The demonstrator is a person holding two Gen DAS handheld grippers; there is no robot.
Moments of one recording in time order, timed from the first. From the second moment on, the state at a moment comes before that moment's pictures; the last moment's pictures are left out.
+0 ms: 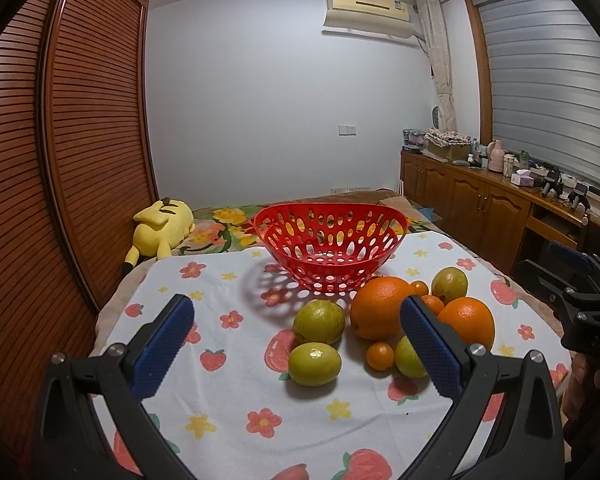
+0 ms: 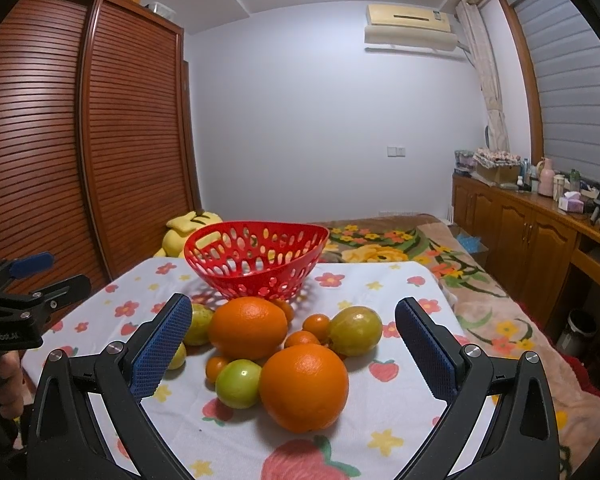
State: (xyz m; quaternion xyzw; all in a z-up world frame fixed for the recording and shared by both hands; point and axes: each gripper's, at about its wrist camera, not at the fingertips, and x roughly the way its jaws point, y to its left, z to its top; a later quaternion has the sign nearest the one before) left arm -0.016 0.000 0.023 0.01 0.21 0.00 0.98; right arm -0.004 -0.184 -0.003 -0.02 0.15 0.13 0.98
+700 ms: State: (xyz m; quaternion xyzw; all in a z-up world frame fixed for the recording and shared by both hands) left arm -0.016 0.001 0.022 0.01 0.21 0.00 0.98; right arm -0.006 -0.183 0.001 -0.02 0.15 0.13 0.98
